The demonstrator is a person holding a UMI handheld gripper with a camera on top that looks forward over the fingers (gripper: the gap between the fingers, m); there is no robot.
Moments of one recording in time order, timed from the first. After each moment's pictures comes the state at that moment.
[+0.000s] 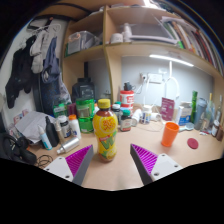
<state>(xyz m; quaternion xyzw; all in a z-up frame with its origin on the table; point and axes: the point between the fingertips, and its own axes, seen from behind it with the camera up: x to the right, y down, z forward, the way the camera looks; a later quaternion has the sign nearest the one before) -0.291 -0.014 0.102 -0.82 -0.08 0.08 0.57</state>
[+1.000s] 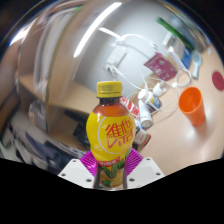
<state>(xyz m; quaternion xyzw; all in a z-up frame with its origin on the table) -0.283 0.131 0.170 -0.75 0.24 0.43 0.45</state>
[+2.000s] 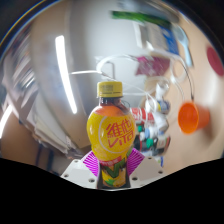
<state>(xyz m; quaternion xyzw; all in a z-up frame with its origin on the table) -0.164 0.157 0.258 -0.60 0.35 0.63 0.34</state>
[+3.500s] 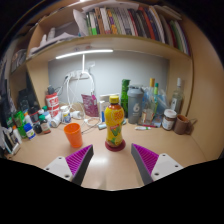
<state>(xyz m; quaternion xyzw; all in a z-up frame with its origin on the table) 0.082 -0.013 0.113 -0.84 0.10 -0.05 0.53</state>
